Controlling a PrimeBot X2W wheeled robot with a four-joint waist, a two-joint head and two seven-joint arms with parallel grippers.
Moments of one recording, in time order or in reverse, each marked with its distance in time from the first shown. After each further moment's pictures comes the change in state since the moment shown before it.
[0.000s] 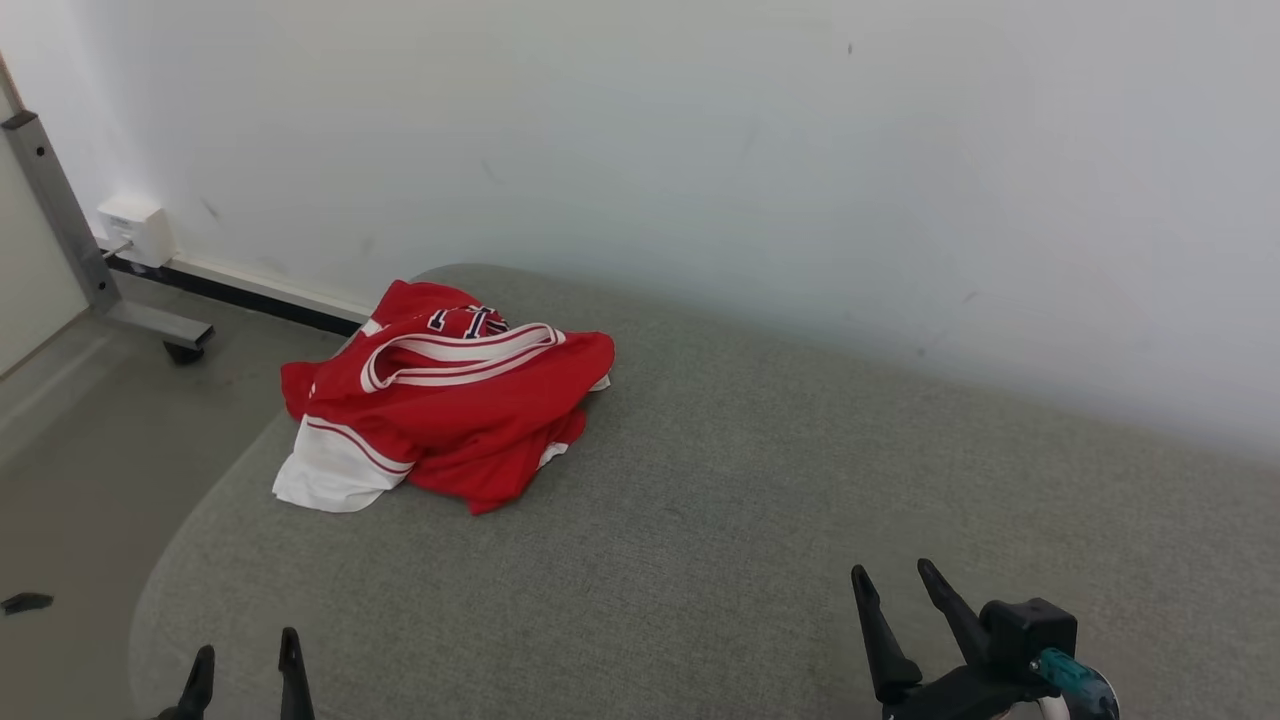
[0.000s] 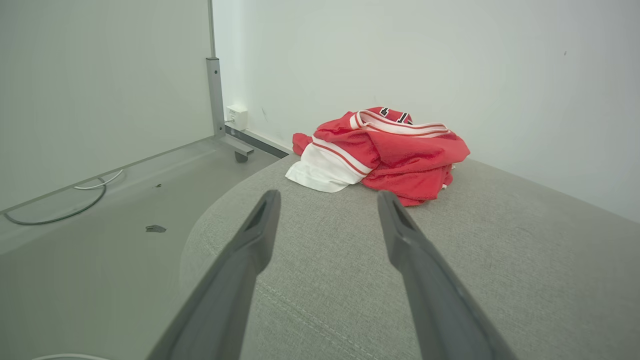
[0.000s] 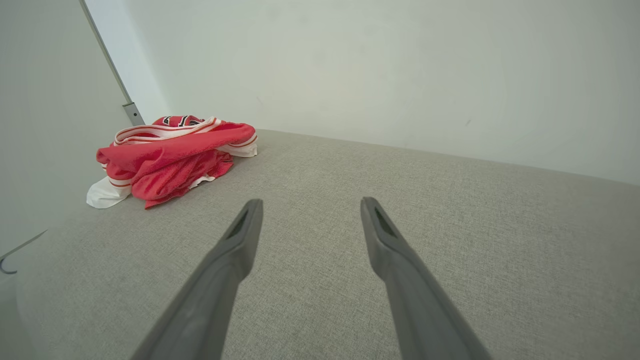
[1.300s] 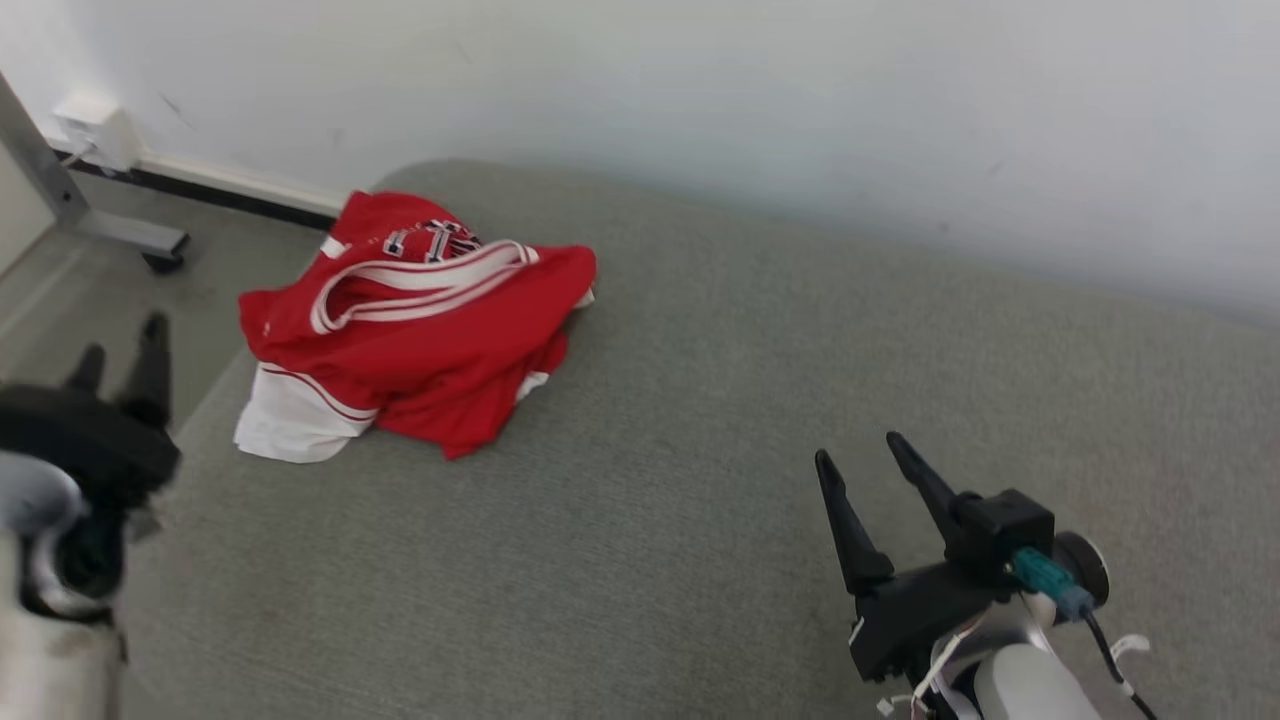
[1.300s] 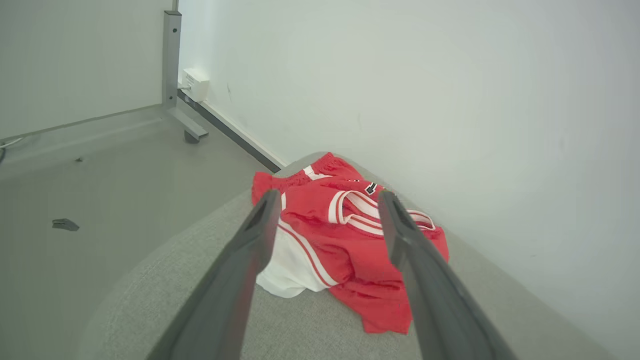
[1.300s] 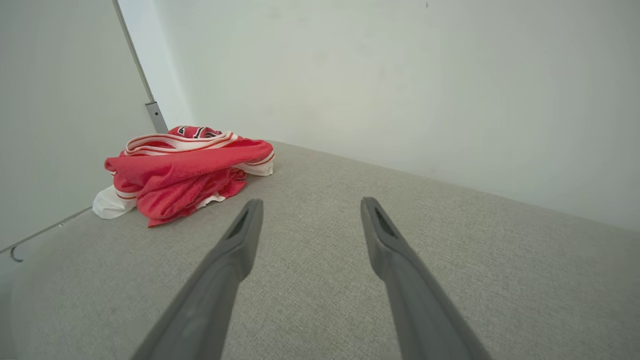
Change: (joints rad) left arm -0.625 0.097 0.142 0.355 -0.356 -0.168 0.319; right arm -0.112 0.002 0.039 -0.147 -0.110 0.000 0.067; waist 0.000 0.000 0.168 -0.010
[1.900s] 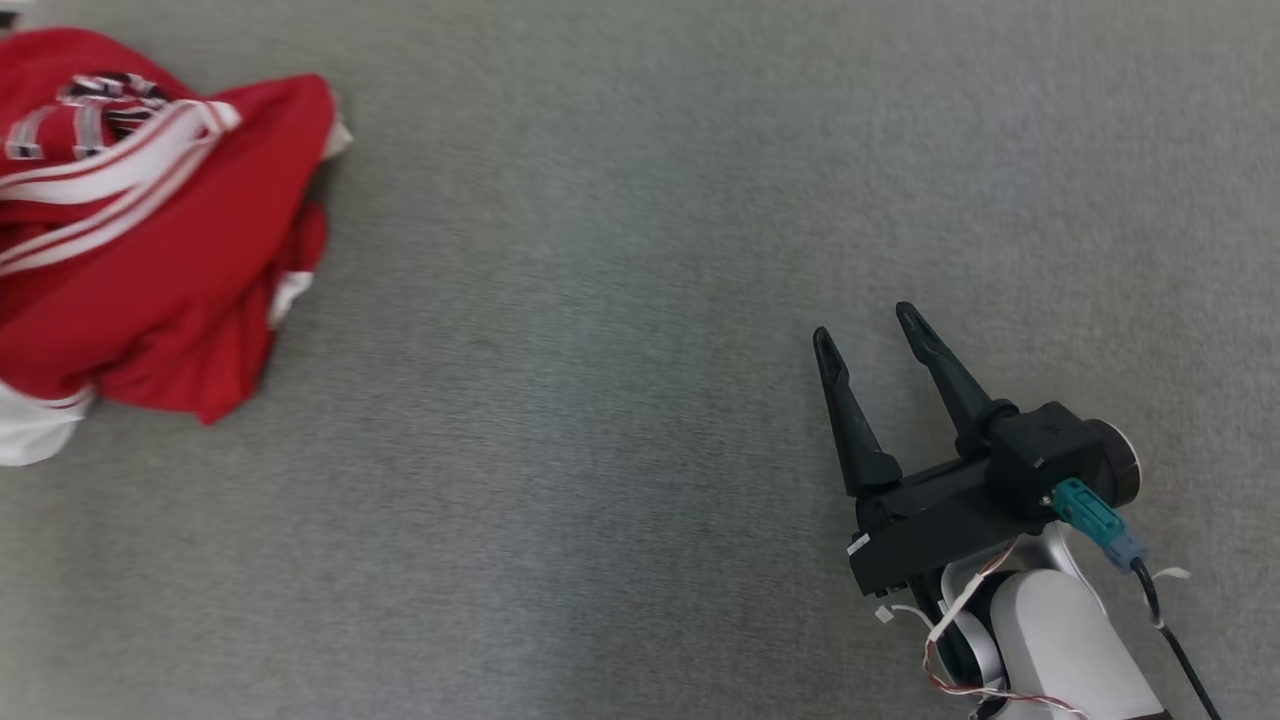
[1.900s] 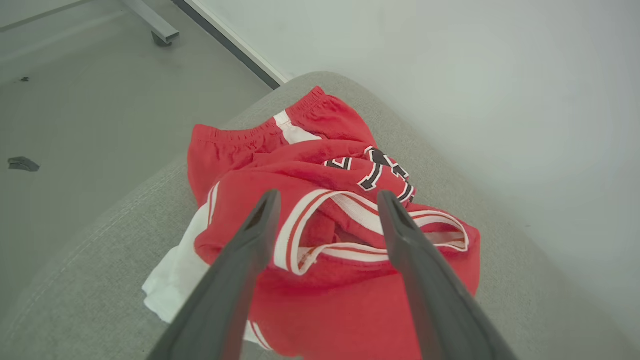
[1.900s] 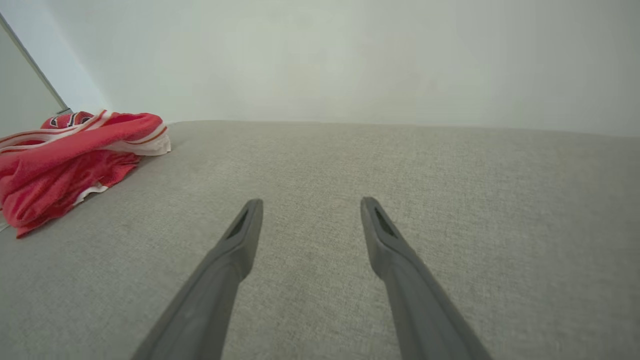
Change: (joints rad) left arm -0.237 0.221 0.153 -0.028 -0.180 0.138 0.393; right arm -0.077 -0.002 0.014 -0.242 -0.028 0.000 0.047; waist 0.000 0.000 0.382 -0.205
